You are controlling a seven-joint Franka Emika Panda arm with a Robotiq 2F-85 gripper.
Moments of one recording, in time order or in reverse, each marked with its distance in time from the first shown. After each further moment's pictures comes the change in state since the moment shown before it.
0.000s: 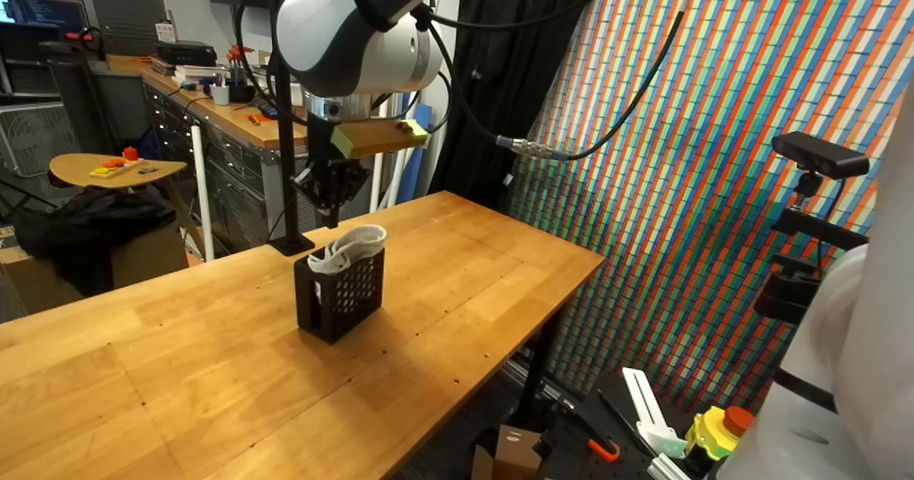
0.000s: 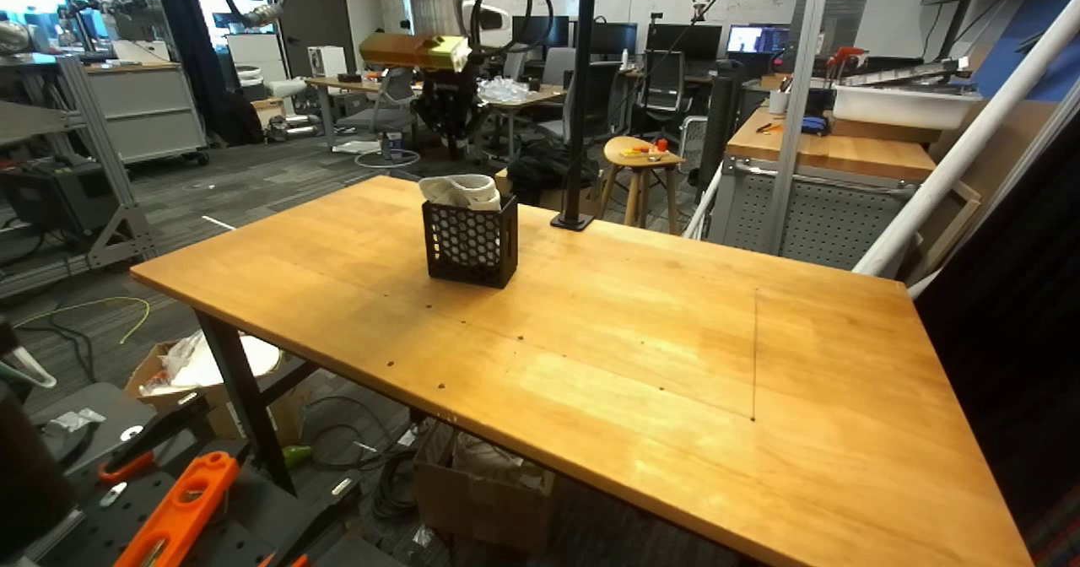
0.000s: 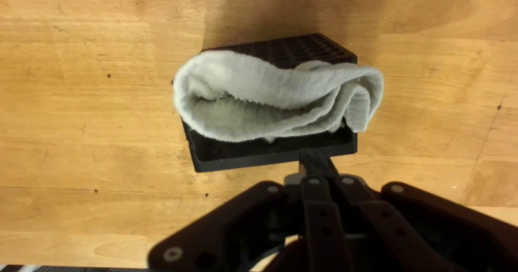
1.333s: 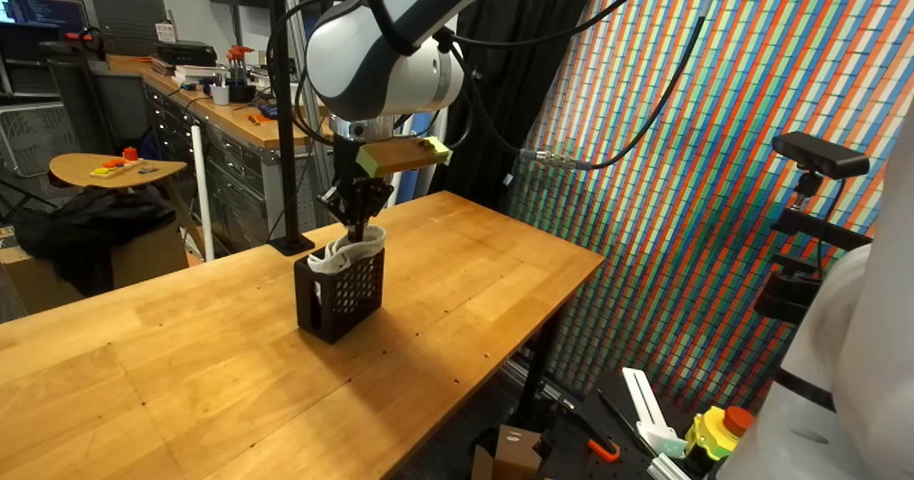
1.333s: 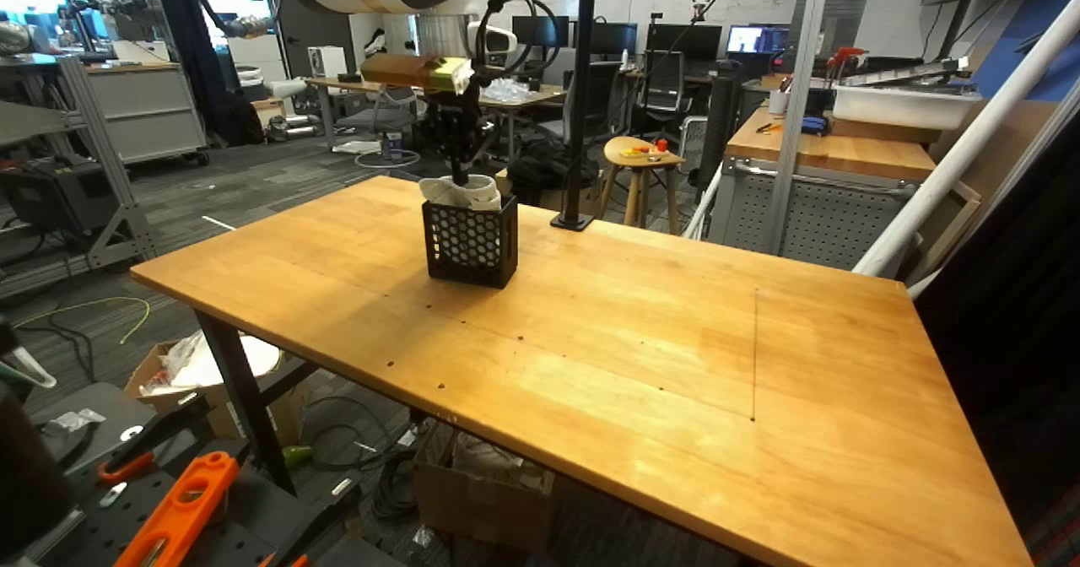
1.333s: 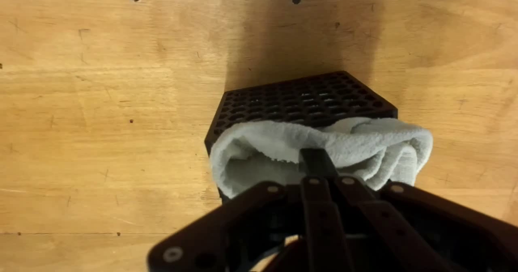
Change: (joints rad) arm -0.012 -0.023 -0.031 -0.089 0.000 0.026 0.004
